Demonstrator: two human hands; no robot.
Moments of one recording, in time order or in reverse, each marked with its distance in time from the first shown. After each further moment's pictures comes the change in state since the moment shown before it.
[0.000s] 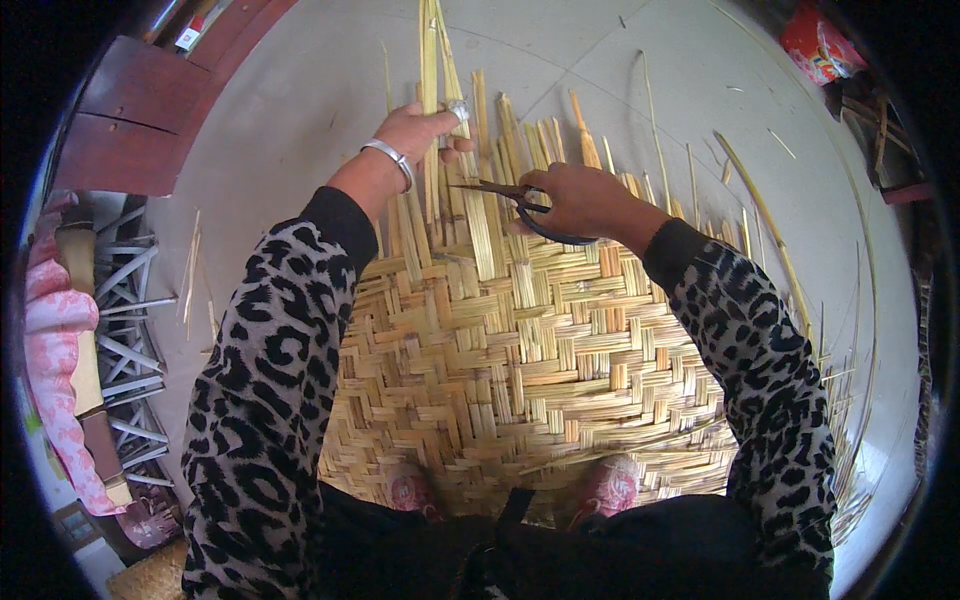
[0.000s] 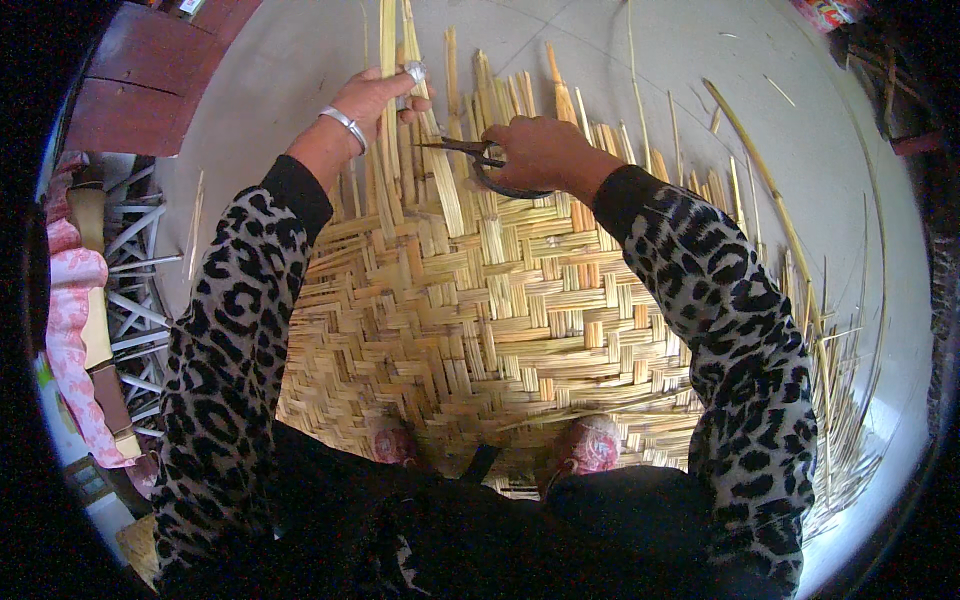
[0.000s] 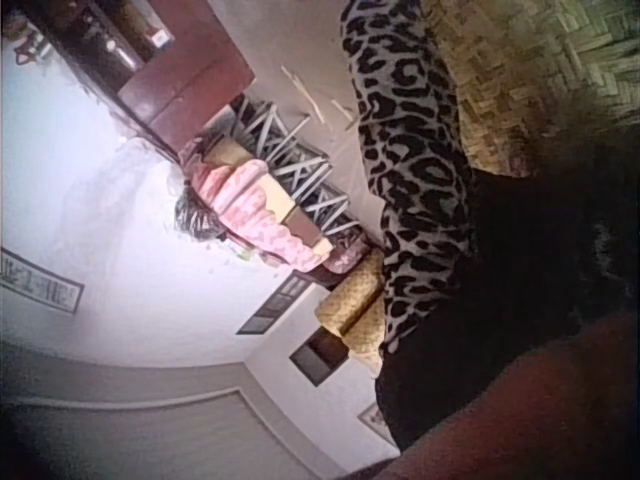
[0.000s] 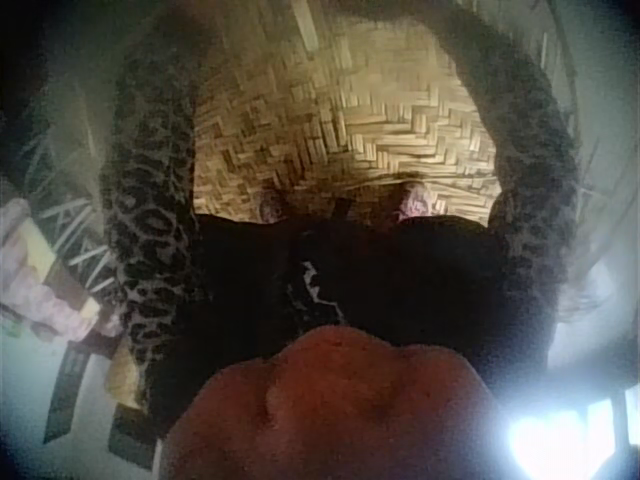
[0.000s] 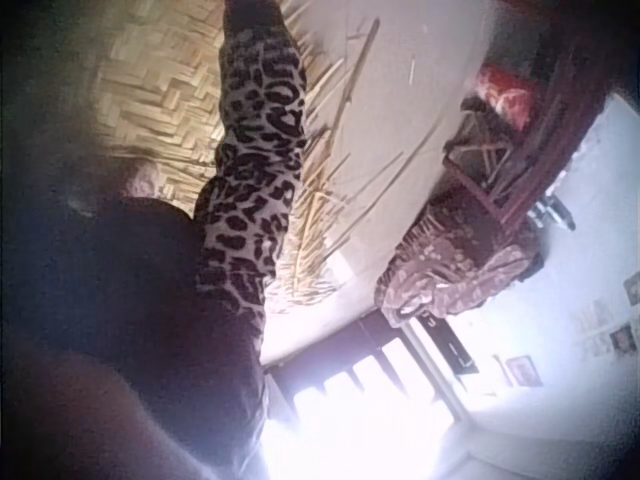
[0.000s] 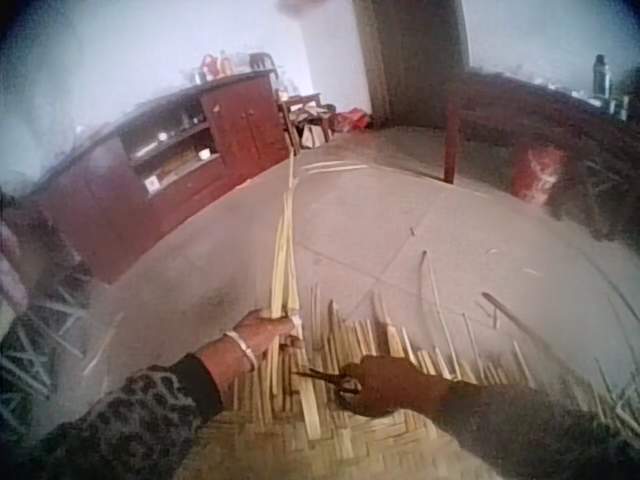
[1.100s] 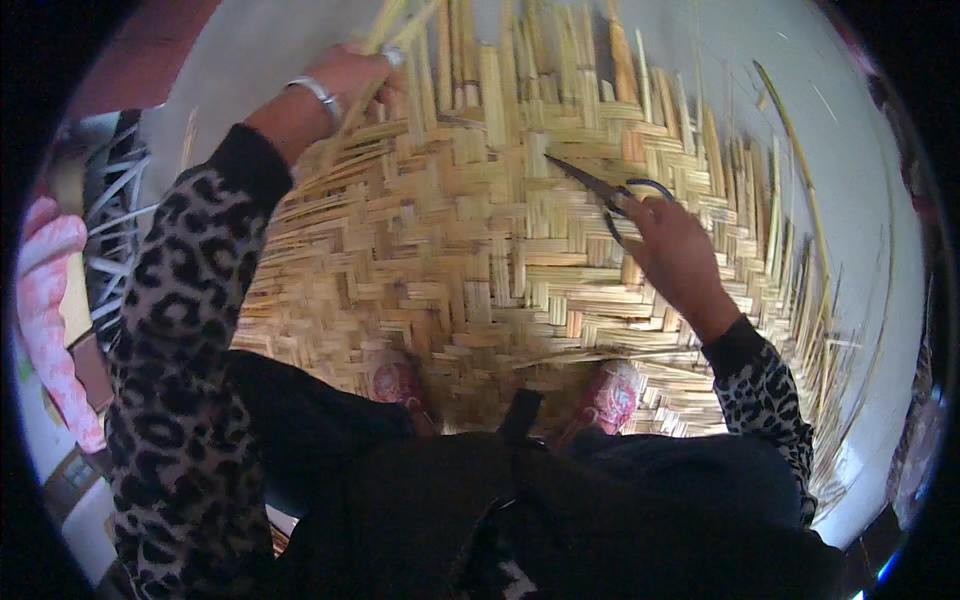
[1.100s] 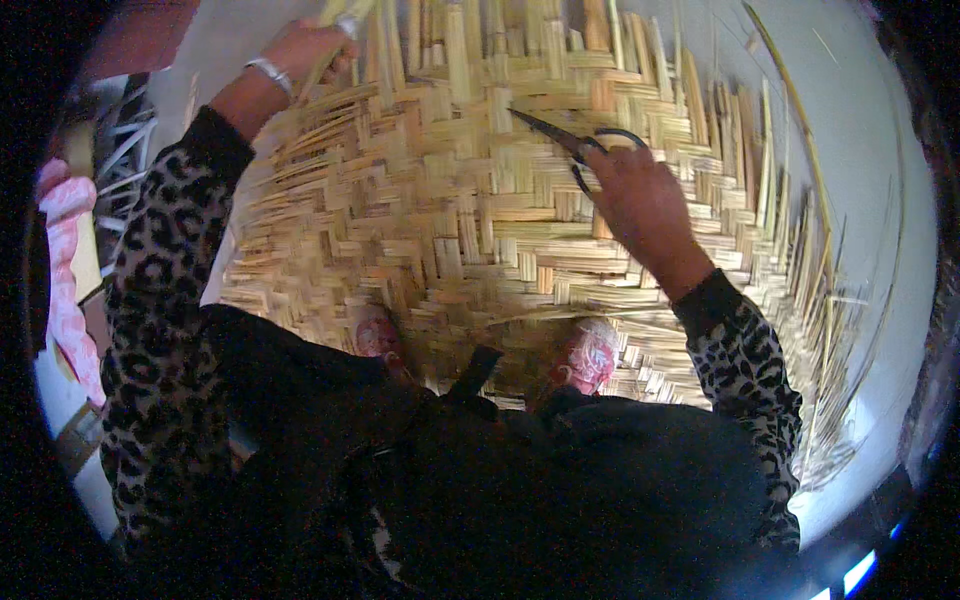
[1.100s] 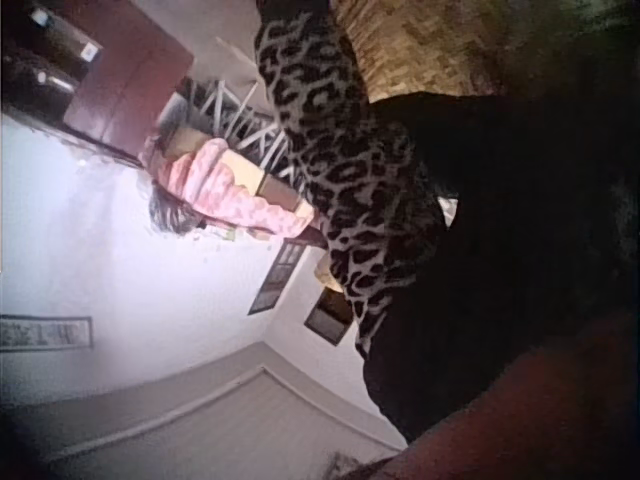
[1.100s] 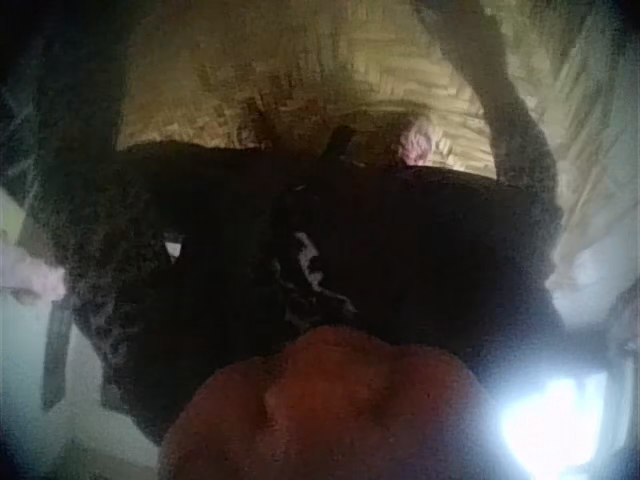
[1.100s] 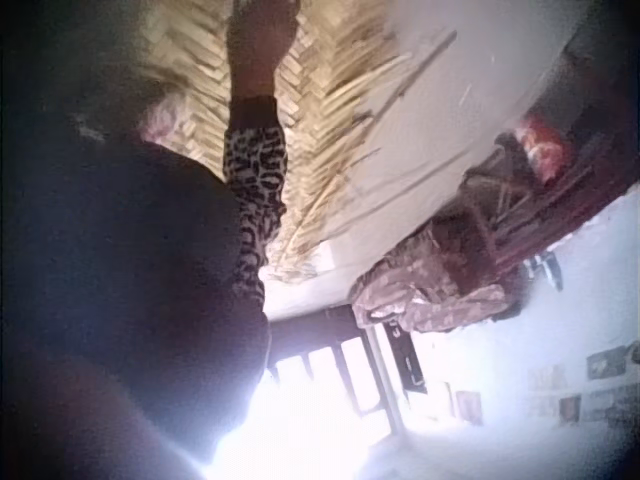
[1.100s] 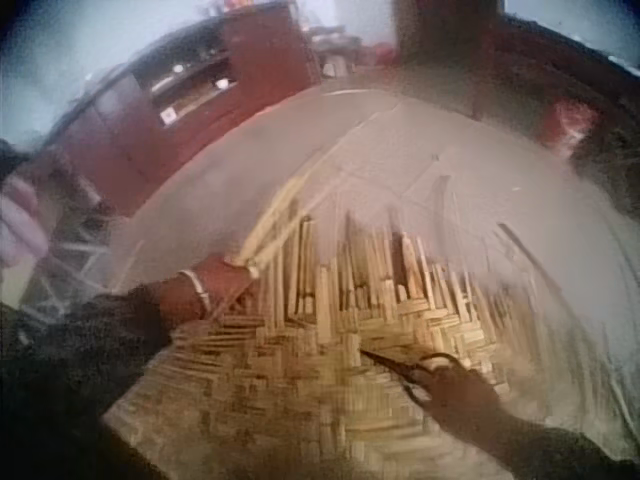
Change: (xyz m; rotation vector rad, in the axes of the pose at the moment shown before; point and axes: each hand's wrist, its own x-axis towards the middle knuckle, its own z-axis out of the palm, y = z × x) left_hand -0.101 -0.039 -0.065 0.576 0.077 -0.141; right_hand -0.199 -0.013 0.082 -0.119 0.137 0.029
